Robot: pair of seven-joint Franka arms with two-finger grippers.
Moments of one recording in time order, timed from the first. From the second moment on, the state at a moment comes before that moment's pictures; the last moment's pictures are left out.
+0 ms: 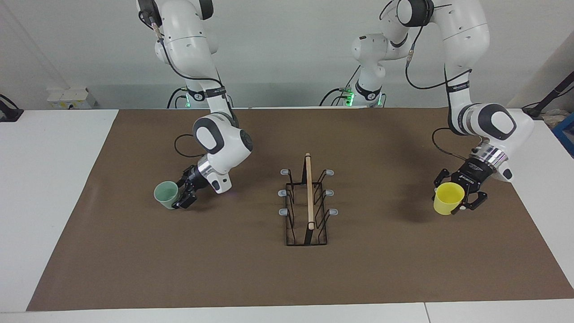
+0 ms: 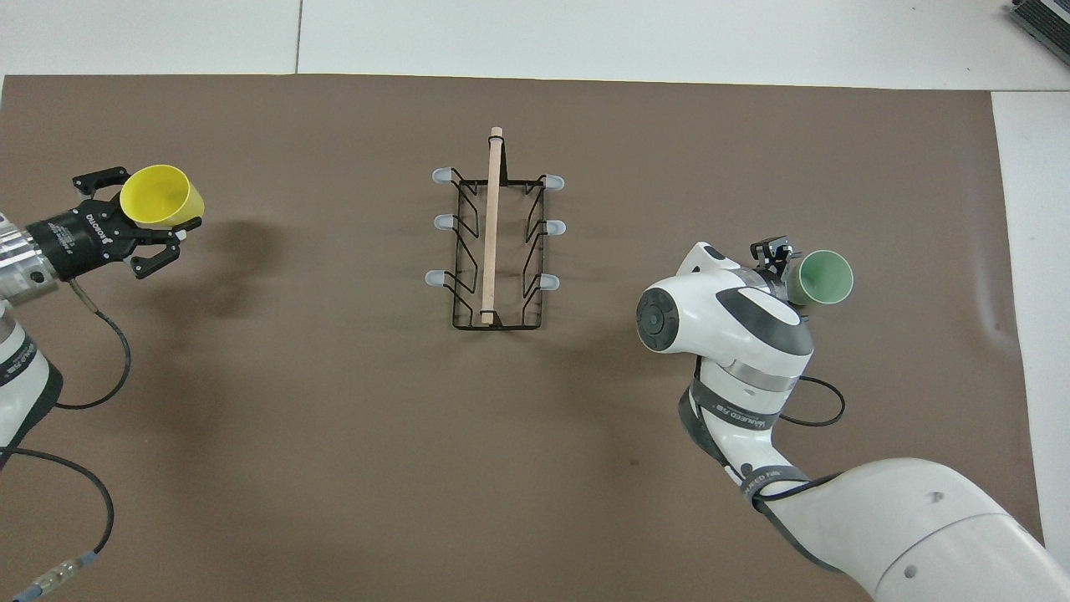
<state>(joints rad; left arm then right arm) 0.00 0.31 0.26 -1.91 -1.34 2.12 -0.74 0.36 0.39 -0.06 -2.04 -1.11 2.05 -0.60</state>
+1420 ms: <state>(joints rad) -0.57 0.05 0.25 -1.95 0.27 2.34 -1.62 0.32 0.38 -0.06 -2.07 -1.20 2.08 -0.60</state>
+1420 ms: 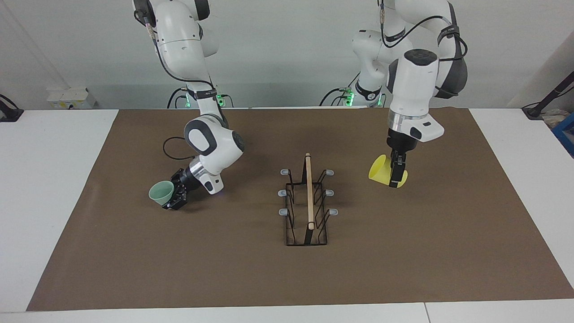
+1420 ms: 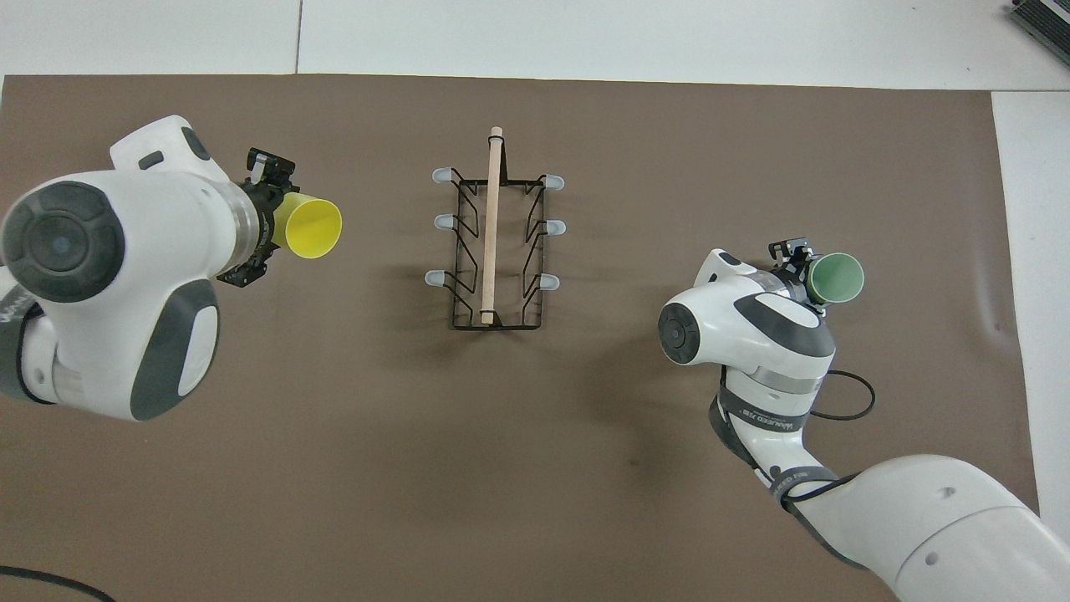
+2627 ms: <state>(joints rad) -0.91 0.05 0.25 -2.08 1.10 2.21 -2.12 0.30 0.16 -0.03 -1.82 -0.33 2.09 -0.63</state>
